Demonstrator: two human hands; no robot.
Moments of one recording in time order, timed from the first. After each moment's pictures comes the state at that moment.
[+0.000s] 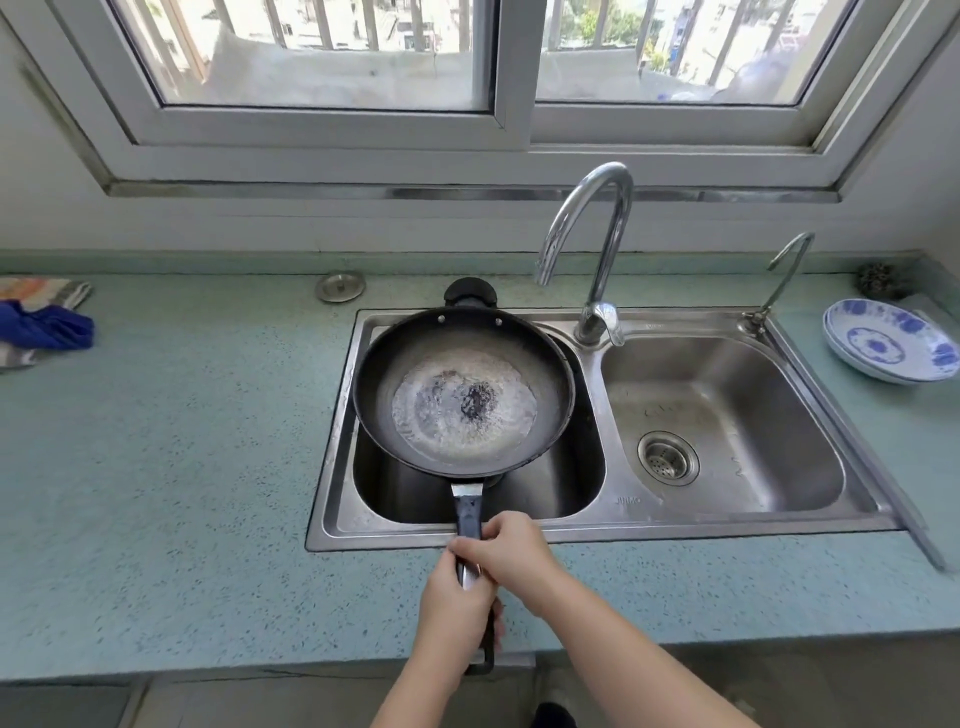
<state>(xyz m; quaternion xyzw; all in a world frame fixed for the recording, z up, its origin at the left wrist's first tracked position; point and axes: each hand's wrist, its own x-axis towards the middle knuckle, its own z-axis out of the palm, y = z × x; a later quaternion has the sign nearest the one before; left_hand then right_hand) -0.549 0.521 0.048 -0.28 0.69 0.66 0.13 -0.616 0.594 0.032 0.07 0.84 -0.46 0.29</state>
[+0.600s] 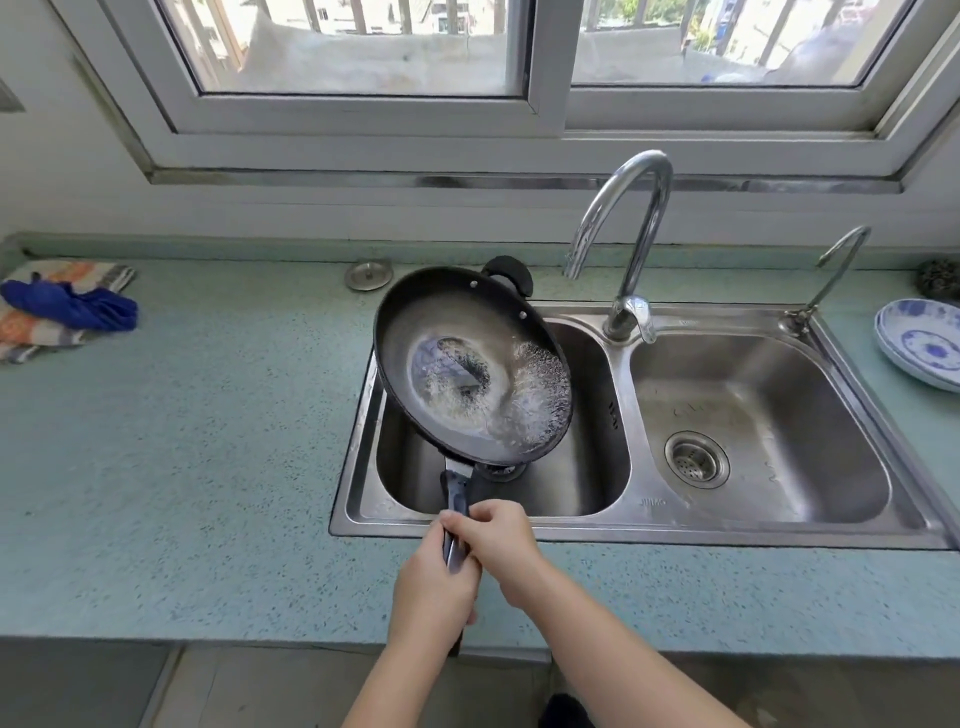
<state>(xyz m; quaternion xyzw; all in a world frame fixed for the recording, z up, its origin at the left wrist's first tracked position) -0.549 0.492 0.065 -0.27 0.82 0.50 0.09 -0.612 0.558 0.029 0.07 0.75 -0.60 0.27</state>
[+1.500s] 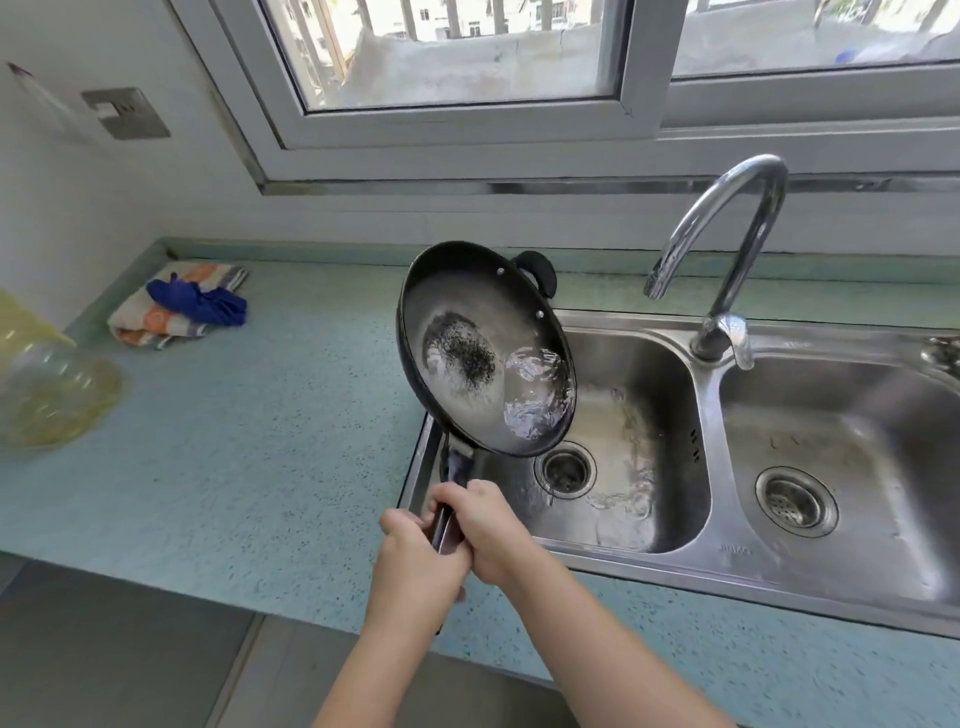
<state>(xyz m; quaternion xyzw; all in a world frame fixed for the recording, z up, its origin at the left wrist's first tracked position) -0.562 0.450 0.110 -0.41 0.79 0.45 0.03 -0.638 0.493 0.063 0.06 0.56 -0.71 0.43</state>
